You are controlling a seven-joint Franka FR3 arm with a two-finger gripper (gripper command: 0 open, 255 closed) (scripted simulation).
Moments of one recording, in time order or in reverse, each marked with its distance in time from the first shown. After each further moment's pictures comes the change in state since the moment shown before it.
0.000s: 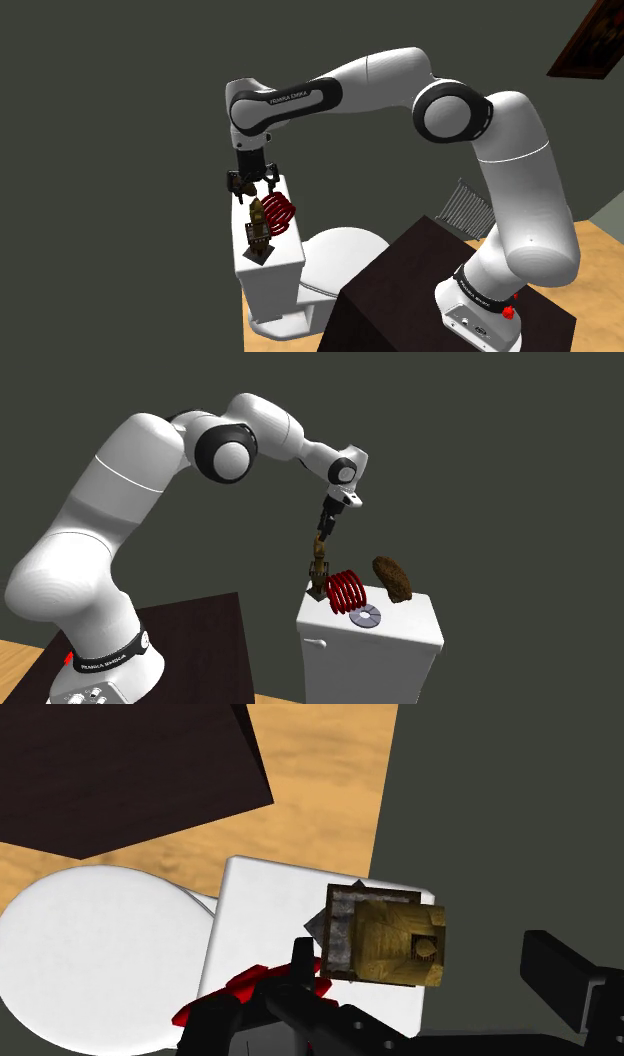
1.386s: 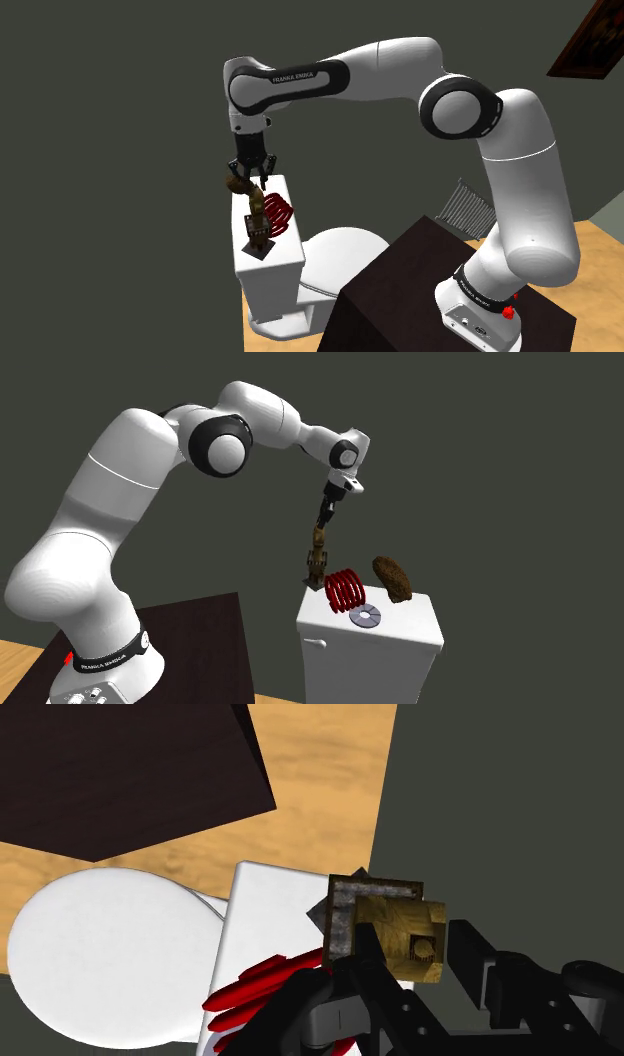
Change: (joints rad) arm -0.002 -0.043 0.007 0.059 0.007 -0.100 0.014
